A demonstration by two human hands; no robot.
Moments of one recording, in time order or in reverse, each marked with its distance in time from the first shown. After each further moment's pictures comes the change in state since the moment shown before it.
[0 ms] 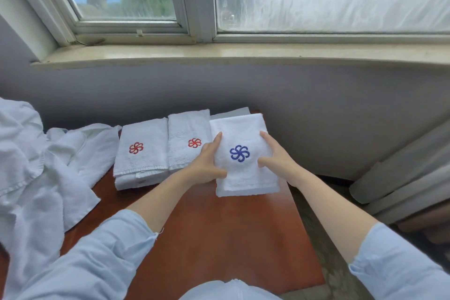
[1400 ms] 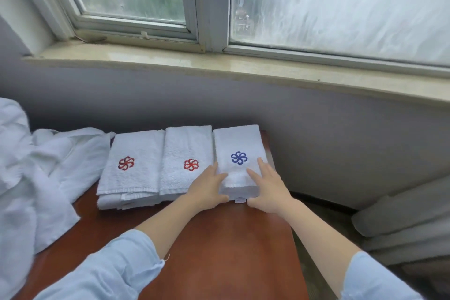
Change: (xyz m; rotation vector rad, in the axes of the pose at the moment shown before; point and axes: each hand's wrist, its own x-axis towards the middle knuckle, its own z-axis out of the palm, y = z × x) left_hand 0.072 -0.017 0.010 0.494 0.038 -0.043; right_hand 0.080 0.021 0.006 -0.978 -0.140 -0.087
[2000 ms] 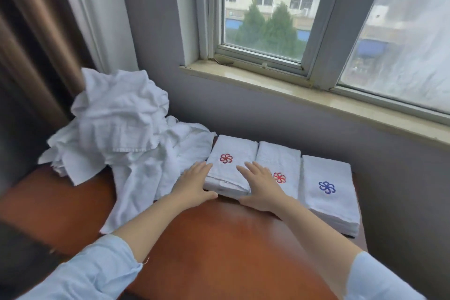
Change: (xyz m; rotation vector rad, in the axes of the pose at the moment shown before) left_hand -0.210 -0.157 -0.071 -0.060 0.381 -0.354; right_hand -0.008 -0.248 -0.003 -0.142 0.036 -0.545
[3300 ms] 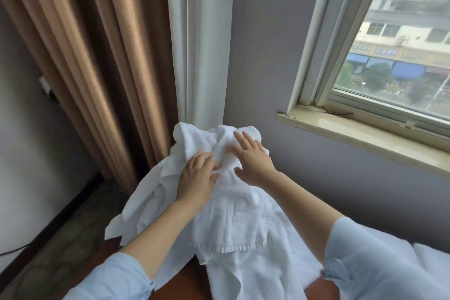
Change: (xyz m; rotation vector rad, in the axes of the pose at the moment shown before) left_hand 0.157 -0.368 -0.201 -0.032 0.520 -0.039; right_hand 0.447 -0.290 -0.040 -0.157 0.204 -0.239
